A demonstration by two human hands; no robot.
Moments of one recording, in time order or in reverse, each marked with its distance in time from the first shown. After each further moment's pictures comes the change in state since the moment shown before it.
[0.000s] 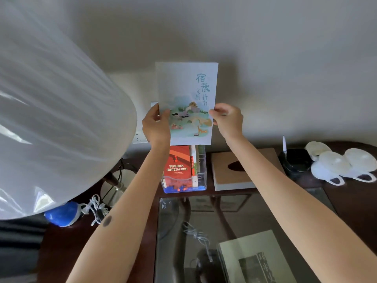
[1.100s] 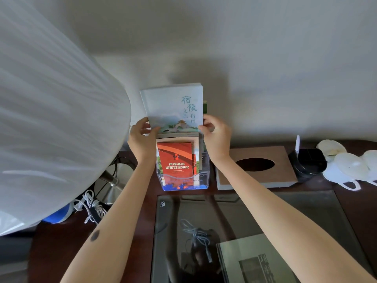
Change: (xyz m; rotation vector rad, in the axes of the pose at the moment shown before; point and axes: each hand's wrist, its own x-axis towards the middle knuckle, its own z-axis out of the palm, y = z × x) left_hand 0.027 -0.081 -0.023 0.203 0.070 0.035; right_hand -0.013 0.064 0.053 -0.181 0.032 -0.293
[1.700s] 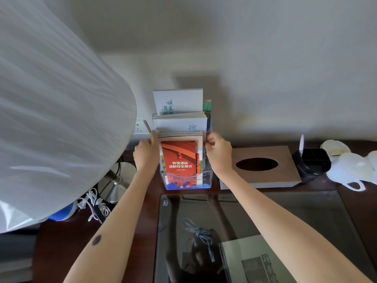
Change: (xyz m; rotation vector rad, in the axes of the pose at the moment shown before) left_hand -0.005 -0.026 -0.012 0.545 -0.240 -0.033; right_hand -0.032 0.035 0.009 -0.161 -0.150 0.107
